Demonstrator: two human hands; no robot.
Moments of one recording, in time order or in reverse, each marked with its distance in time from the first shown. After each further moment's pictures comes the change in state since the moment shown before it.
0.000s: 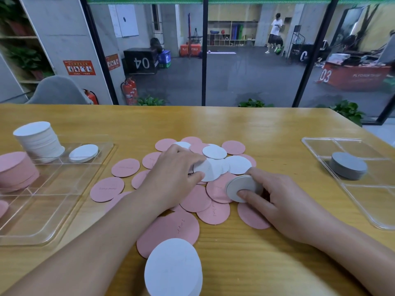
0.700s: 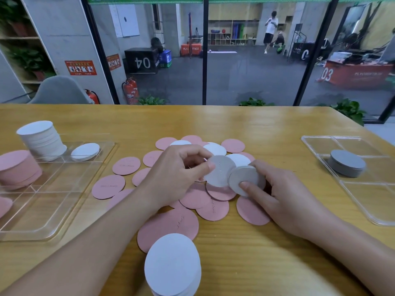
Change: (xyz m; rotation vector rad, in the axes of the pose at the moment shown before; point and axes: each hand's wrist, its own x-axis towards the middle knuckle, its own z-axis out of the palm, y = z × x) left_hand -0.012 0.011 -0.005 -0.773 0.086 0.049; right_hand -0.001 0.000 -0.003 0.036 0.092 0.003
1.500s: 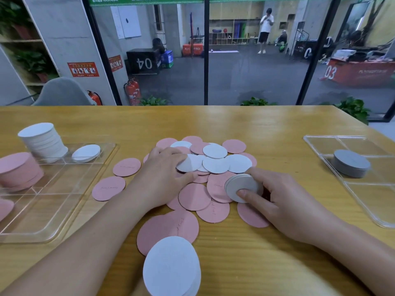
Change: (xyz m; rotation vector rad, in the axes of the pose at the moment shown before) left_hand 0.002 -0.021 -0.023 0.826 -0.072 -0.196; right_hand -0.002 0.002 0.002 -0.009 -0.084 -0.023
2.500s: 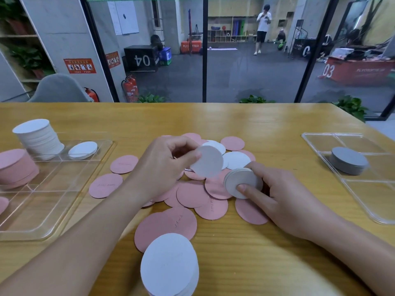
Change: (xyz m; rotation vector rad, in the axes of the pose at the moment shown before) left_hand -0.004 0.019 -0.014 -0.721 0.154 0.153; right_hand 0.002 0.000 -0.001 0.034 0.028 0.014
